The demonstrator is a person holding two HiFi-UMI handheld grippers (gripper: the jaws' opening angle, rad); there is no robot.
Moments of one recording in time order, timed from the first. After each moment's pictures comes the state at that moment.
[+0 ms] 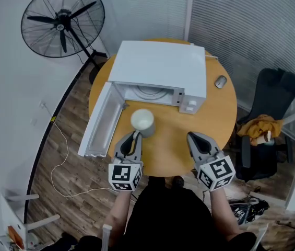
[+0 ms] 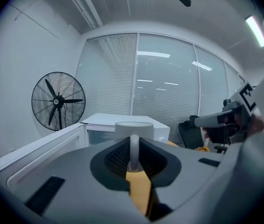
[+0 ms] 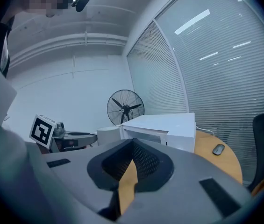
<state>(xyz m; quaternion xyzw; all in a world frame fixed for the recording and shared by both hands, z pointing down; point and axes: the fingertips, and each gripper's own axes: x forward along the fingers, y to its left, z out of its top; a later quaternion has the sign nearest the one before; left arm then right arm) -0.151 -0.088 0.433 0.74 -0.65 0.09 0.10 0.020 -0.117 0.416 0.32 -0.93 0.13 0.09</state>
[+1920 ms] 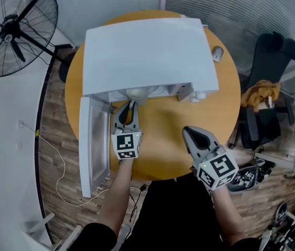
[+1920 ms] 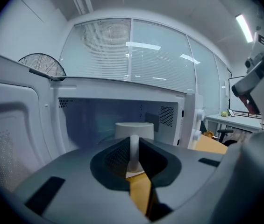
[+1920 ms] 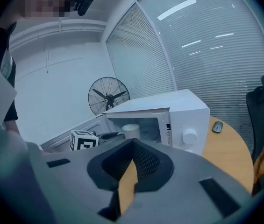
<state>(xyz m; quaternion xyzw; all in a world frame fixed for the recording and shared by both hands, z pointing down) -0.217 -0.272 0.588 0.79 -0.59 0.13 0.08 -0.048 -0.177 0.493 0.39 -0.88 0.22 0.13</state>
